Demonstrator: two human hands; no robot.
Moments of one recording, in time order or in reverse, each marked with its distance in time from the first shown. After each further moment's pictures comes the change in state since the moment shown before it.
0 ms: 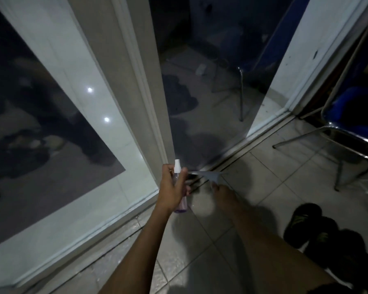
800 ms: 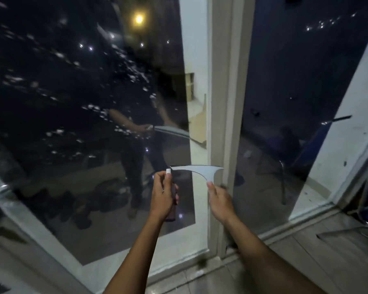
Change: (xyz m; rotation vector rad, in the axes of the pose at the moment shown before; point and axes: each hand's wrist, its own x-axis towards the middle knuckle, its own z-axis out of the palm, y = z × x) left_hand -0.188 0.319 -0.244 -0.075 0.419 0.341; right_hand -0.330 -0.282 -0.077 0.302 0.122 -0.661
